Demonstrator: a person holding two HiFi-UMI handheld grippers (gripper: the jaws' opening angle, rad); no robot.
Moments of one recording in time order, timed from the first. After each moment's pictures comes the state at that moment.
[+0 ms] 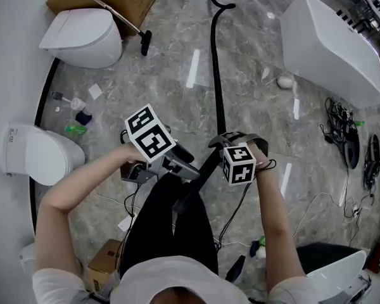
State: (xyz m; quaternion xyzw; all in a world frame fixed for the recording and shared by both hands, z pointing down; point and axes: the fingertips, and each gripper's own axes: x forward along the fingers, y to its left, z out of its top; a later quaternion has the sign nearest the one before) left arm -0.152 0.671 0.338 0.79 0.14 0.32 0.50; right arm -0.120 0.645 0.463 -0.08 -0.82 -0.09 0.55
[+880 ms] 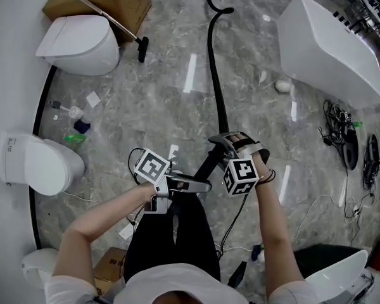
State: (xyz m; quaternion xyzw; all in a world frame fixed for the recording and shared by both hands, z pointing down) left arm -0.123 0.688 0.355 0.69 0.12 0.04 0.72; right arm -0.127 0.593 0.447 0.07 -0.83 -0.20 0.51
